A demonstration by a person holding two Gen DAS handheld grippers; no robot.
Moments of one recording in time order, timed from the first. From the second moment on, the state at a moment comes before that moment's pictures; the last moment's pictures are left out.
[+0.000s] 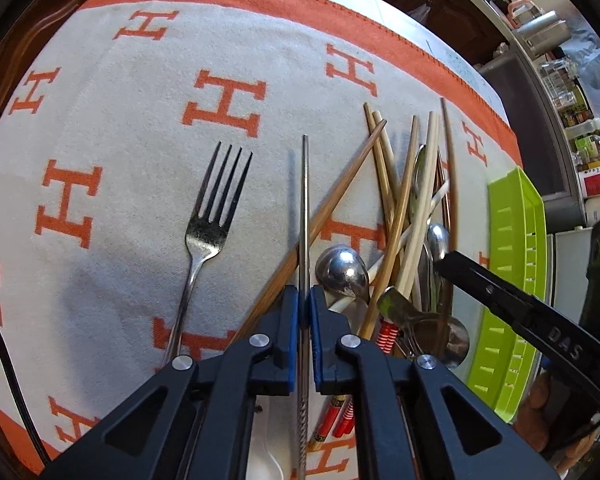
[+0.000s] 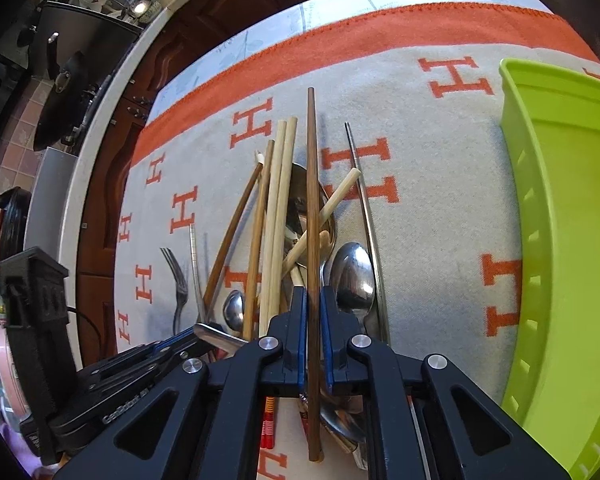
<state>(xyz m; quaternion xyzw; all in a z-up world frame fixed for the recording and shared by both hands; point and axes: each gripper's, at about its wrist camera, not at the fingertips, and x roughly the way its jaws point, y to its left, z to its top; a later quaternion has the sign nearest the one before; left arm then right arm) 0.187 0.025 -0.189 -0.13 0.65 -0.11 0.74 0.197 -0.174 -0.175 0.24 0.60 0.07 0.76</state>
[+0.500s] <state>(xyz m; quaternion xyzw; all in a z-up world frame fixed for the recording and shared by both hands) 0.158 0.015 -0.125 -0.13 0.60 -0.16 0.78 0.095 -0.262 -0.097 0.22 0.53 0.01 0.82</state>
